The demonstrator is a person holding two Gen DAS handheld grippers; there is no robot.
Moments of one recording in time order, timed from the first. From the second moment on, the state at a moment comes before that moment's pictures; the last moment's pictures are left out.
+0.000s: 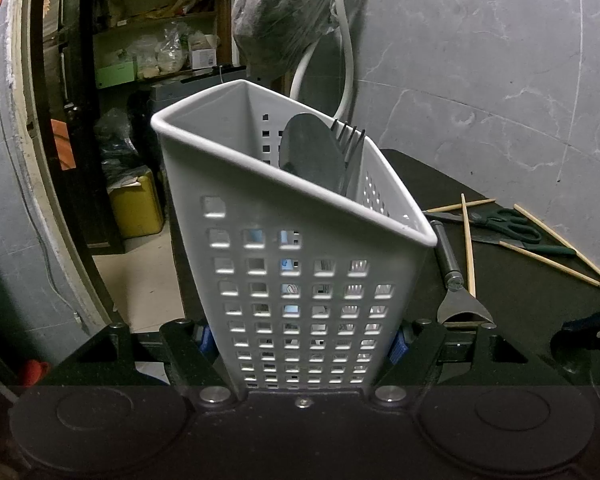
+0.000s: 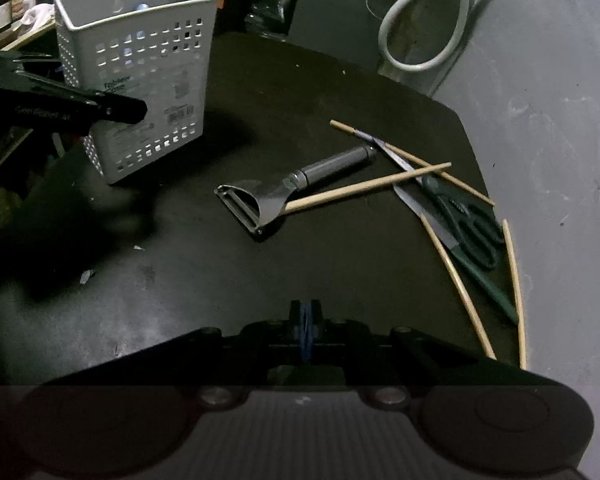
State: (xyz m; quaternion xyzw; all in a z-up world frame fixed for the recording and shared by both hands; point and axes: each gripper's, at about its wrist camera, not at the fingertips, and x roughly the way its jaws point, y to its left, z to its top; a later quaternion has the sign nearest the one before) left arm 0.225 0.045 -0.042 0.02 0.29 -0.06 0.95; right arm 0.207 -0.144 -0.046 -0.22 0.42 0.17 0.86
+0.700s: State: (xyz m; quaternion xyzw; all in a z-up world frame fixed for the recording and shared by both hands) left arm 0.225 0.046 -0.042 0.02 0.29 -0.06 0.95; right arm 0.213 -0.145 -0.031 -0.21 0.43 0.16 0.87
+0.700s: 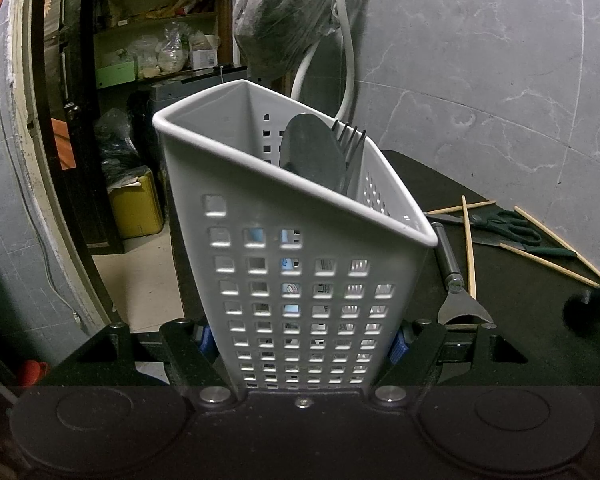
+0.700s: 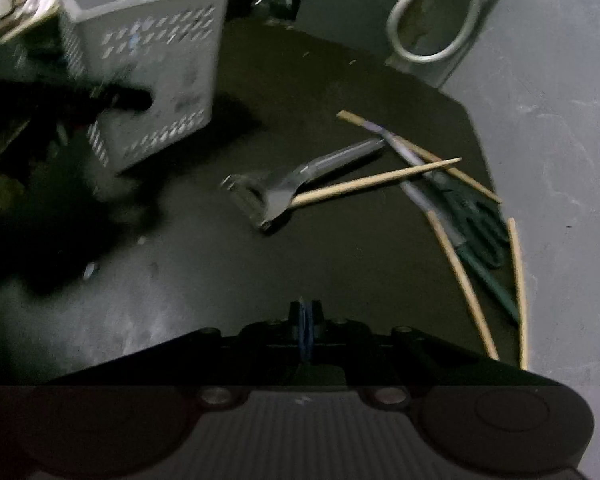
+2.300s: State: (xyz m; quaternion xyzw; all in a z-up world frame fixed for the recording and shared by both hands) left arm 0.222 0.057 -0.048 0.01 0.28 -0.07 0.96; right arm 0.230 -0.055 0.059 -0.10 0.14 0.29 0.94
